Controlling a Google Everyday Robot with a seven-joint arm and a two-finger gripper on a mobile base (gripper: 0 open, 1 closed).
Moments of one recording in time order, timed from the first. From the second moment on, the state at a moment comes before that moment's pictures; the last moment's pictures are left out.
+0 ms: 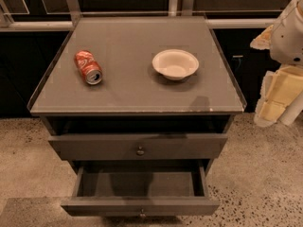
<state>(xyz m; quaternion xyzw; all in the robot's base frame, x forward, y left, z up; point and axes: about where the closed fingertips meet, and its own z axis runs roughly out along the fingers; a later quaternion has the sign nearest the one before) 0.438 -0.217 0.976 -0.60 0.78 -0.03 0.16</state>
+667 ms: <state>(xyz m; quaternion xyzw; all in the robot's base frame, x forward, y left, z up) 0.427 -0.212 0.958 -0.60 0.77 -0.01 0.19</state>
